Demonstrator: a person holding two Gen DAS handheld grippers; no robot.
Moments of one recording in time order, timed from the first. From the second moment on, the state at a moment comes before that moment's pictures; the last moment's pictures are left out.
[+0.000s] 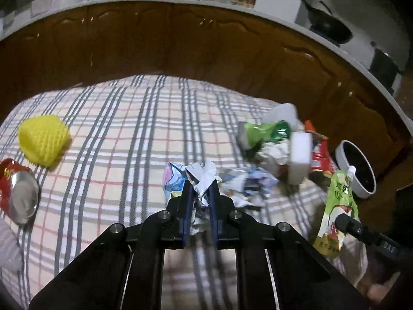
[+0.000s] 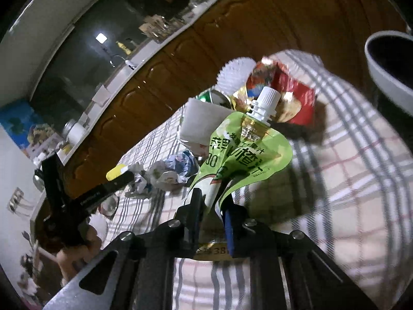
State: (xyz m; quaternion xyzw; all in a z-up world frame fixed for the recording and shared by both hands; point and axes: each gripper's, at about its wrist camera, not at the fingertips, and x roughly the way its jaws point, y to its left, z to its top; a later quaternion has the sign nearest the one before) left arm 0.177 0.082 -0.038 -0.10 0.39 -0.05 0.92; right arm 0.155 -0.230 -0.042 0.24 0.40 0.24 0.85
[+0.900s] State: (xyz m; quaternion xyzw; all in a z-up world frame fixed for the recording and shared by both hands) left arm 0.159 -0.091 0.010 -0.07 0.37 -0.24 0.89; right arm 0.109 -0.351 -0.006 0.22 0.33 0.12 0.91
